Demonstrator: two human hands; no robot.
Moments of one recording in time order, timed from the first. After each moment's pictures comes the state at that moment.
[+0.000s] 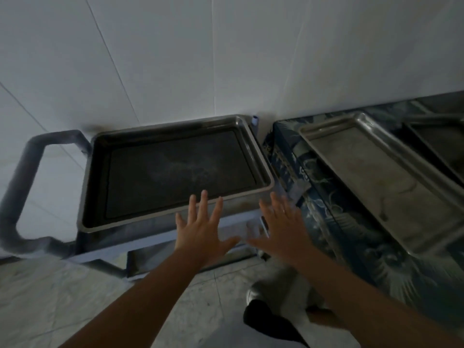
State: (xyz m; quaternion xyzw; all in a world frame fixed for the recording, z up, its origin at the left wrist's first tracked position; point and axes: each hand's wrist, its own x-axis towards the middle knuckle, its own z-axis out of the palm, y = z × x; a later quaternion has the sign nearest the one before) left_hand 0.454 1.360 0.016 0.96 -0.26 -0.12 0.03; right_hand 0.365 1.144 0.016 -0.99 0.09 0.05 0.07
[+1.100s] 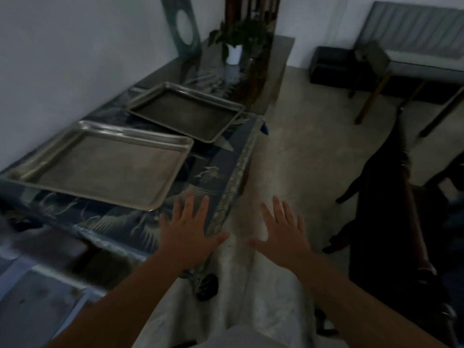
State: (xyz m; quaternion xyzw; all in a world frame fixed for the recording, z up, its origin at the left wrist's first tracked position) left_hand 0.067 0.986 0.075 0.74 -0.67 -0.11 -0.02; right_hand -0.179 0.939 0.058 -0.80 0.58 0.01 0.12
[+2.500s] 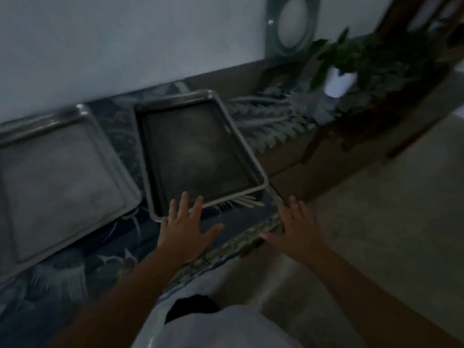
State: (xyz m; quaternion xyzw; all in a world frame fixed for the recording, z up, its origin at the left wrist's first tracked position) left_hand -0.026 0.423 0.033 0.92 -0.34 -0.20 0.07; right_hand -0.213 0.189 0.002 -0.93 0.33 0.08 0.14
